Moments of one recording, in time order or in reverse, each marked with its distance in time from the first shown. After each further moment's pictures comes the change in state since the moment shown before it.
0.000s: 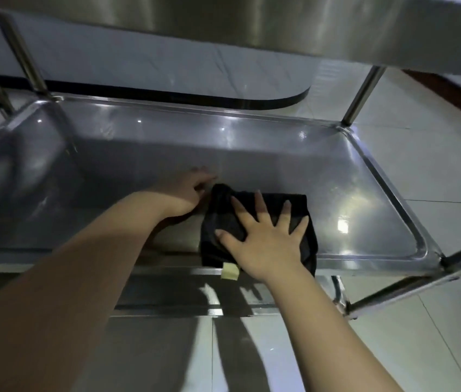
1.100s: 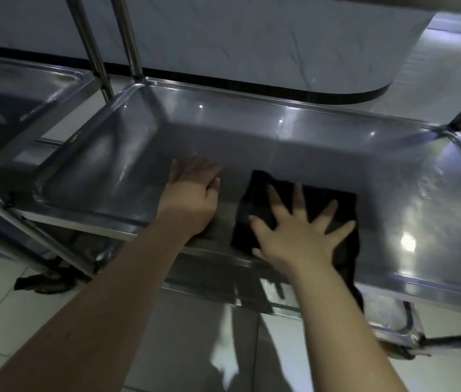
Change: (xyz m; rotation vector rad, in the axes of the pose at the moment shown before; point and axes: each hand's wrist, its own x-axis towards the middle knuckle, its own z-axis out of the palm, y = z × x) left_hand -0.069 -0.089 -0.001 0.143 0.541 -0.127; right_hand 0.013 -0.083 0.009 0.020 0.008 0.037
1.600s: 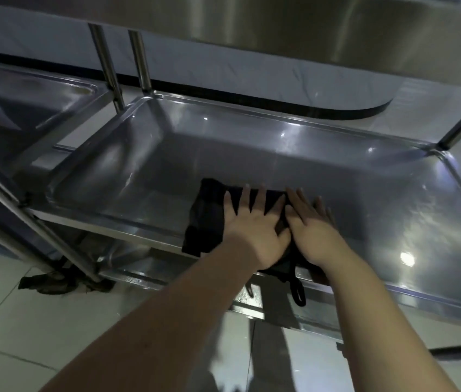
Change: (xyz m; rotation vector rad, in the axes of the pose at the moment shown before) left_hand -0.022 0.105 0.025 0.286 -0.390 0.044; right_hand 0.030 0.048 -0.023 0.324 -0.085 -0.222
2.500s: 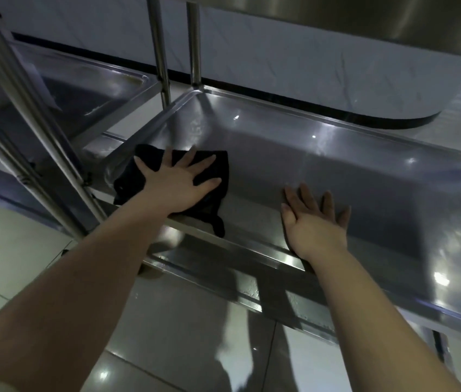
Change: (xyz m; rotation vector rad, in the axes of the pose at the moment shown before) left_hand -0.013 -0.212 -0.025 0.050 0.077 -0.349; right_hand 0.024 -0.058 0.050 -0.363 0.036 -0.007
